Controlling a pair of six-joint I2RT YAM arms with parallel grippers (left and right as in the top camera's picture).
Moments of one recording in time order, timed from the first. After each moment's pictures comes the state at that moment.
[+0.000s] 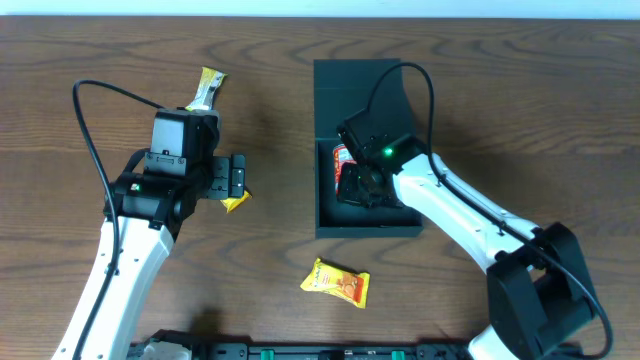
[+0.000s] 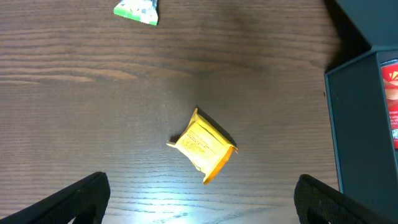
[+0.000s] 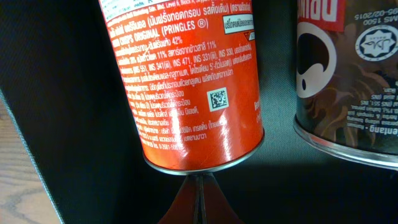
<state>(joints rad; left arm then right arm) -0.18 1.24 1.06 -0.82 -0.04 -0.09 0.57 1.76 1.23 -0.82 -0.07 0.76</state>
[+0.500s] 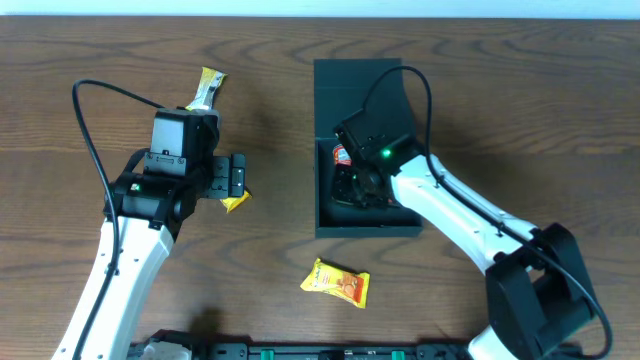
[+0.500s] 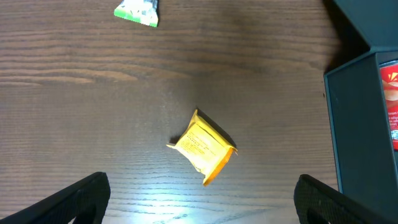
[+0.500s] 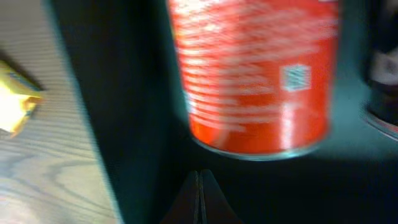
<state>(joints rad) -0.18 1.24 1.06 -0.82 -0.04 -0.09 0.59 1.76 1.23 -0.77 -0.20 0.76</state>
